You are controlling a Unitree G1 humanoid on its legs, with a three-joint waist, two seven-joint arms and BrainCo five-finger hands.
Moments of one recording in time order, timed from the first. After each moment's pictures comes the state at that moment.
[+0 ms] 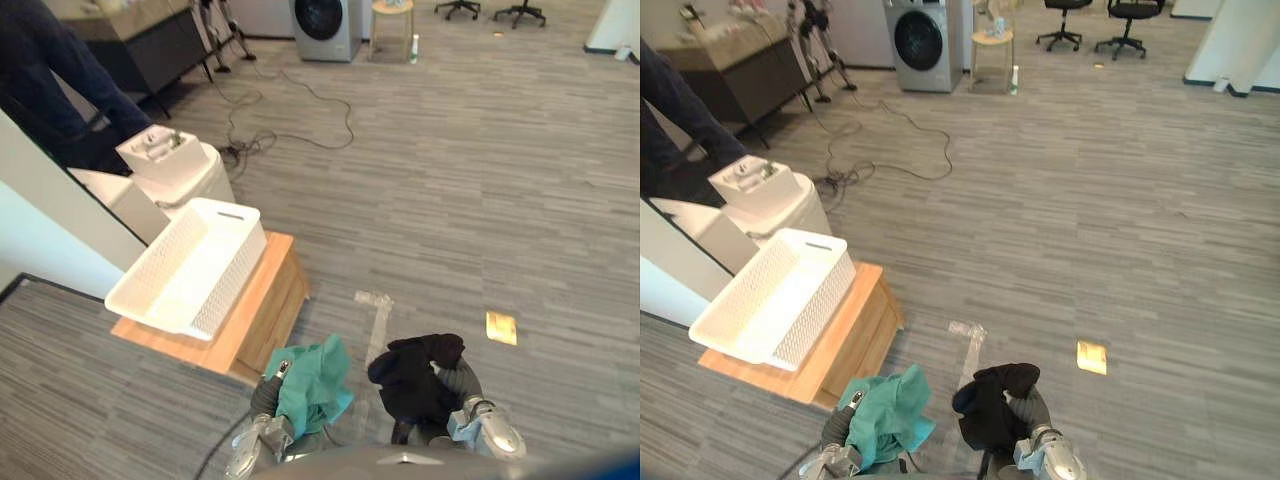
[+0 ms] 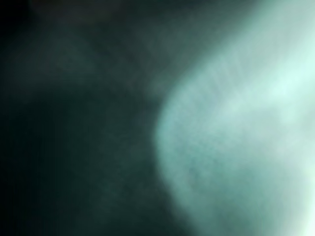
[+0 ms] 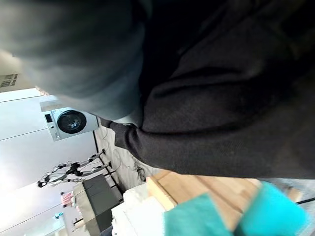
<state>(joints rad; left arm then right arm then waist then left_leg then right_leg) 0.29 0.04 -0.13 0.58 -0.68 -0.32 -0.14 0.23 -0.13 0.12 0.57 0.27 -0.32 0.20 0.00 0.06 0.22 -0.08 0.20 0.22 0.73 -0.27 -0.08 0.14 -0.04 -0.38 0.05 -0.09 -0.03</state>
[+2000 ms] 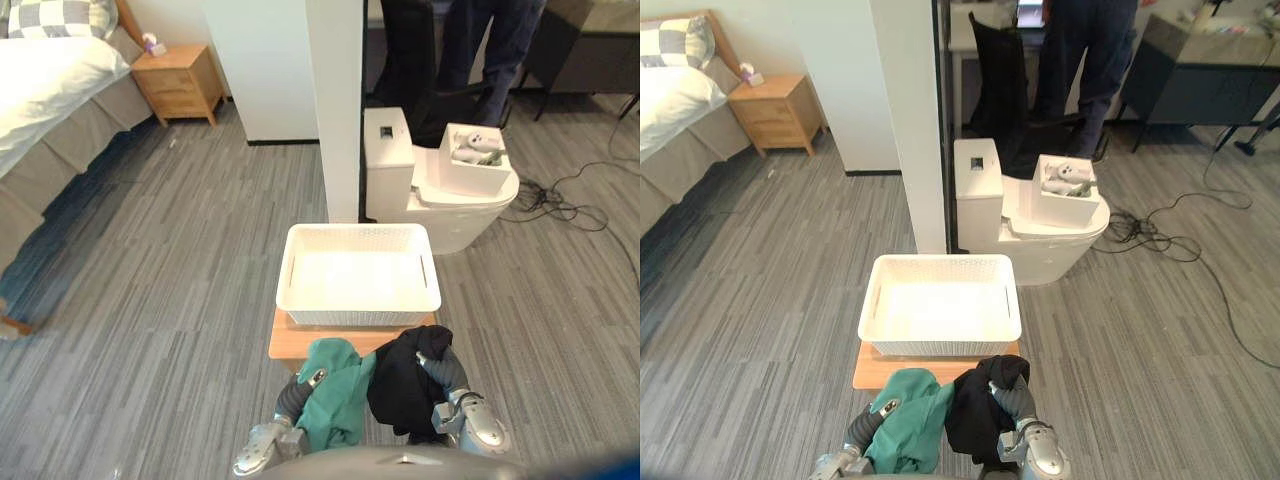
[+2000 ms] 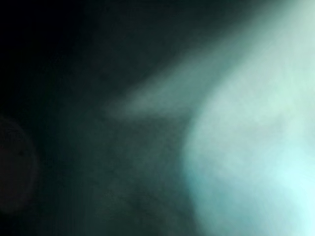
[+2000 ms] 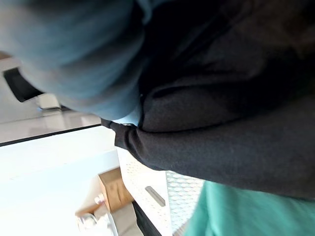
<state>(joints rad) 0.34 0.14 -0.28 0.49 -0.50 -0.18 -0.23 0.28 -0.12 0.26 0.36 0.25 -0.23 0.02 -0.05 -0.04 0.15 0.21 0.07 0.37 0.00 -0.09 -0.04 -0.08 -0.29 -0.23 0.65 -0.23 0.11</state>
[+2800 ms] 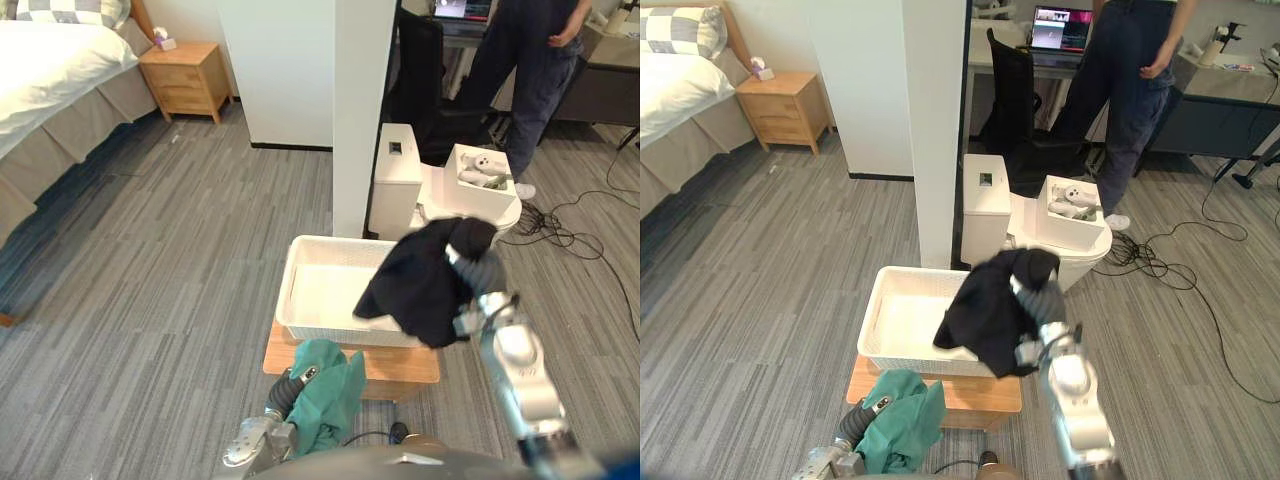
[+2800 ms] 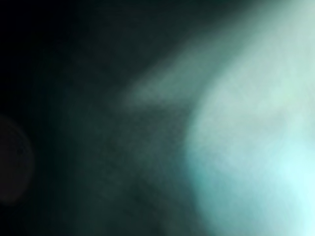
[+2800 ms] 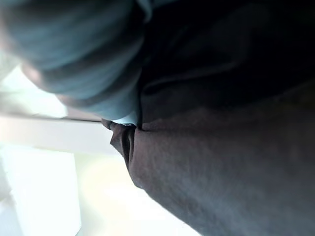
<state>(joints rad) 0.29 0.16 -0.25 0.51 -0.50 -0.16 -0.24 -0.08 -0.28 0.08 -0.10 0.19 -0.23 0.01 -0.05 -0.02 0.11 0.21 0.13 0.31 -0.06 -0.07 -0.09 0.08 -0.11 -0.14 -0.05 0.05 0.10</state>
